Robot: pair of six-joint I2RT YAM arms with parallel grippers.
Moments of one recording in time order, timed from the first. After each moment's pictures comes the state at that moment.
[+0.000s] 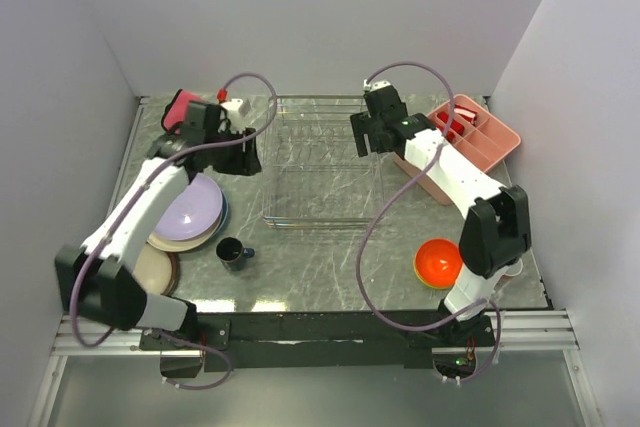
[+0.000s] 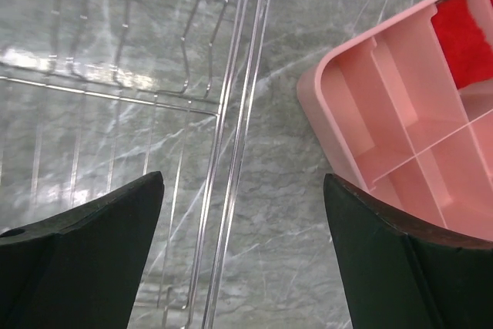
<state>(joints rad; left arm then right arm) -0.30 1.41 1.28 -0.70 0.21 -0.20 0.44 1.74 1.52 -0.63 0.32 0.09</state>
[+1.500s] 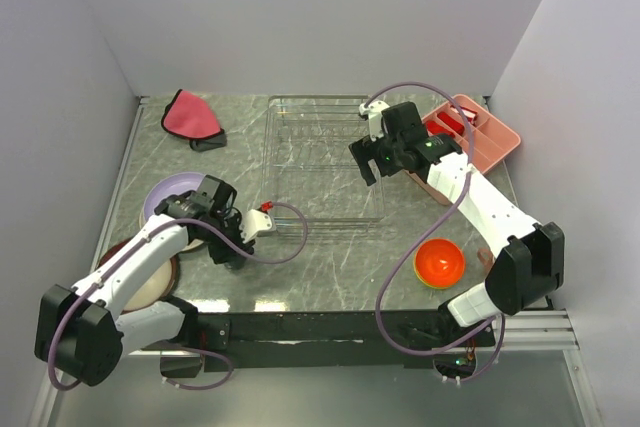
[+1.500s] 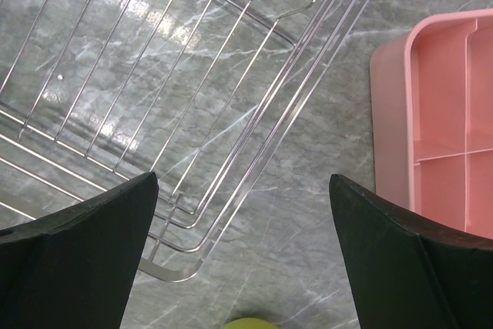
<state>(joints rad) -0.41 1.10 0.78 -0.95 0.35 0.77 0.44 1.47 1.32 -0.69 0.01 -0.13</state>
